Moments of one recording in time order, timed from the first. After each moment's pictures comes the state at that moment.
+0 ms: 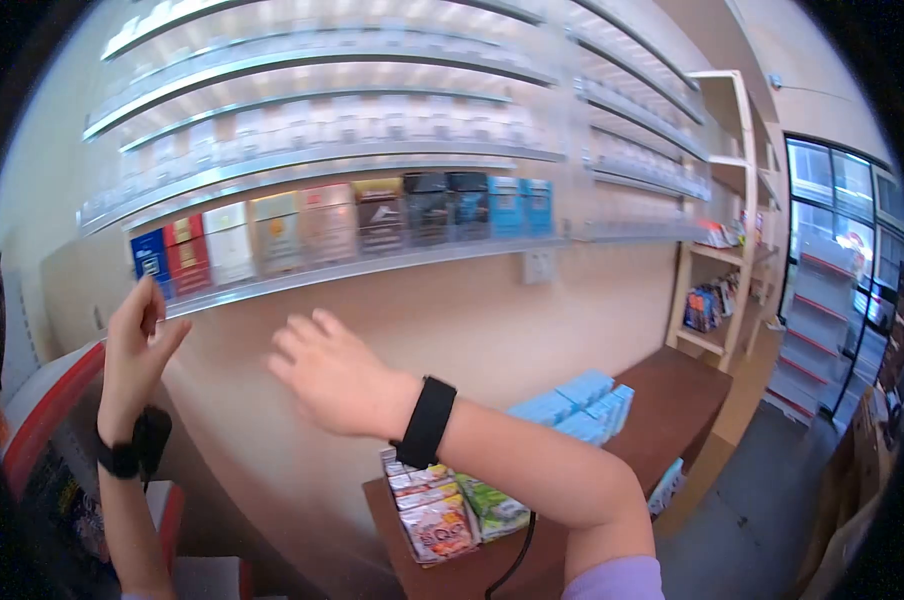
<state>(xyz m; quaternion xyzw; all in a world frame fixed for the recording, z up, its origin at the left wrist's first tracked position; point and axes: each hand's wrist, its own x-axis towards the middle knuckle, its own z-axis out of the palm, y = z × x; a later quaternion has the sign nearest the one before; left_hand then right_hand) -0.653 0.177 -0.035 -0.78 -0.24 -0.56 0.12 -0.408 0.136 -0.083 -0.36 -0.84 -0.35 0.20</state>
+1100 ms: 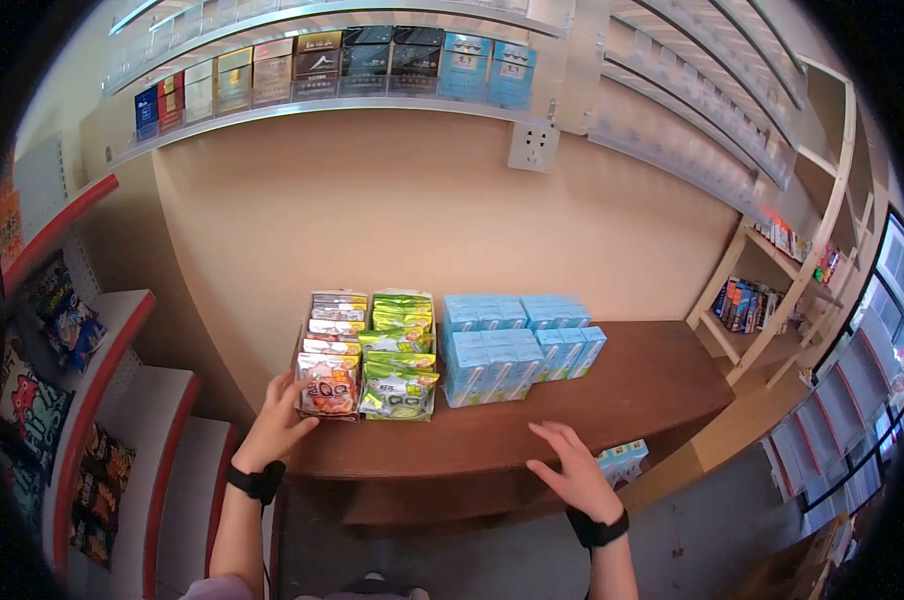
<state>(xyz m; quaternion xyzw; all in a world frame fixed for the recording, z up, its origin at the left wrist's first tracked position) -0.472 0.045 -0.364 -0.82 -0.43 -0.36 -0.14 -0.064 -0.122 -0.311 -0.60 -0.72 0.14 0.32</state>
